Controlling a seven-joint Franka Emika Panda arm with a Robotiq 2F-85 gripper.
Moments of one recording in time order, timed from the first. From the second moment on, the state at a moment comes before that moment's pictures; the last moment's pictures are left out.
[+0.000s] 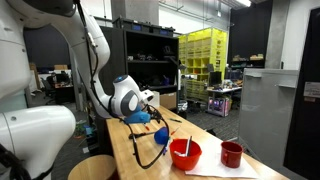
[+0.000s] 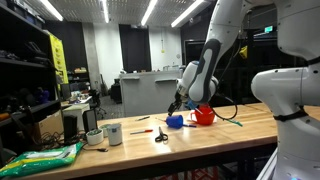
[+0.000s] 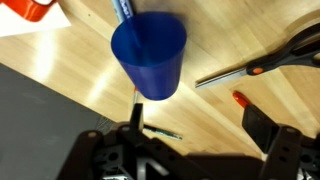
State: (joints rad) arm 1.54 0.12 -1.56 -2.72 -0.22 3.40 -0.02
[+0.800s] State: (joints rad) arm 1.54 0.15 -1.56 -2.70 -0.22 3.37 -0.03
